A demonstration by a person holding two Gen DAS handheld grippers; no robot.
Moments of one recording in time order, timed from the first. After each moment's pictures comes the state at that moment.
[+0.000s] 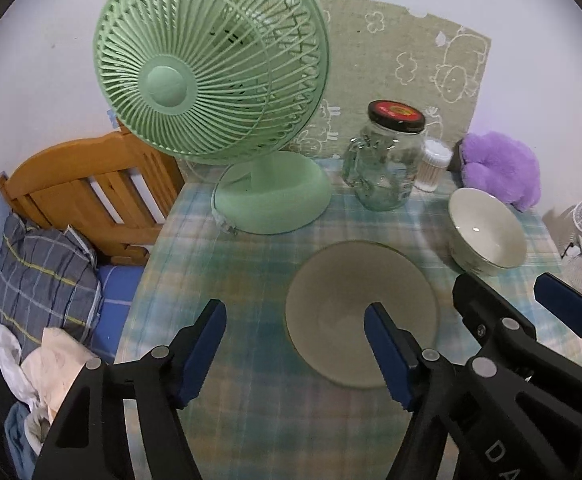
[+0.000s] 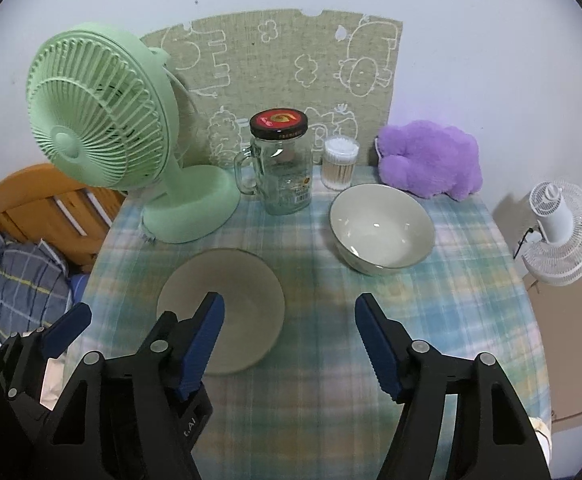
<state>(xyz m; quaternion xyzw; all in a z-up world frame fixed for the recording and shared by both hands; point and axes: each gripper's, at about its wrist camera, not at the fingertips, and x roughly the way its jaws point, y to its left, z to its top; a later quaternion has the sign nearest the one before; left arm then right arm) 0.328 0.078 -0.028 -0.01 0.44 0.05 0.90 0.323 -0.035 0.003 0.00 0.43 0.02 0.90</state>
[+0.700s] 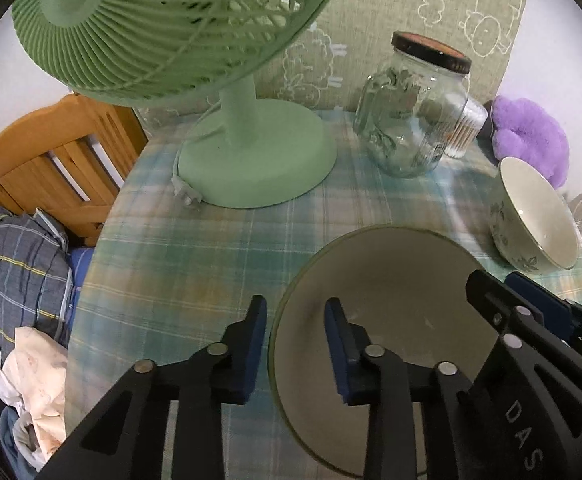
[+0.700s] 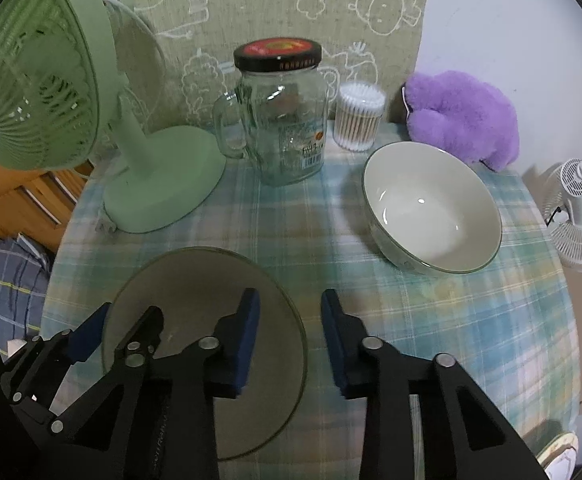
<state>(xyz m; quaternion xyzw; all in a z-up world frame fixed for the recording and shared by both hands) 0.387 0.086 -0.098 -0.02 0.50 0.03 0.87 0.396 -0.026 -0.069 0.01 0.49 0.00 0.87</state>
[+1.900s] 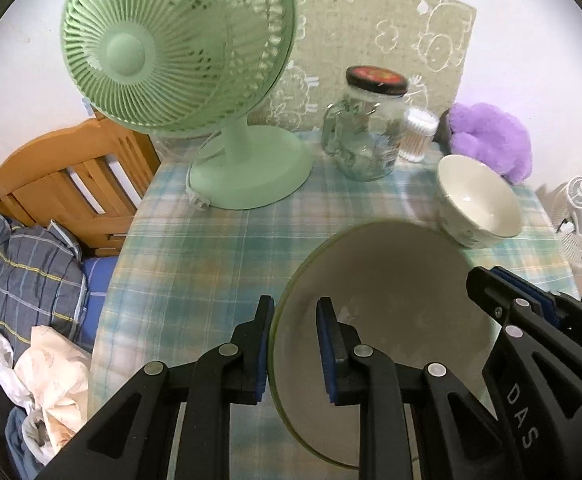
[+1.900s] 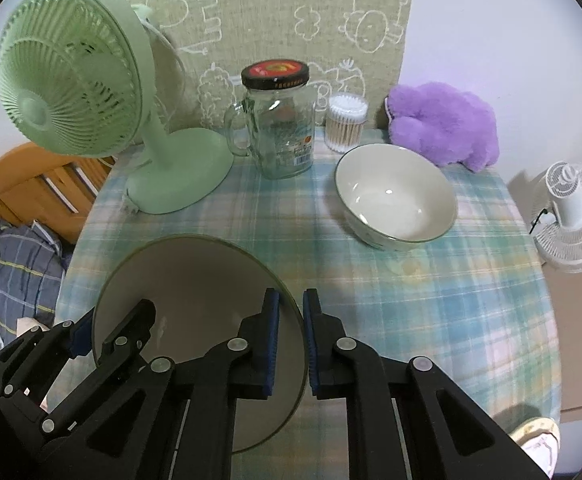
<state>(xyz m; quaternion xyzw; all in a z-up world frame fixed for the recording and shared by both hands) 0.322 0.063 -0.042 -0.02 0.47 0.00 0.88 0.338 -0.045 -0.028 0.00 0.47 0.02 0.88</state>
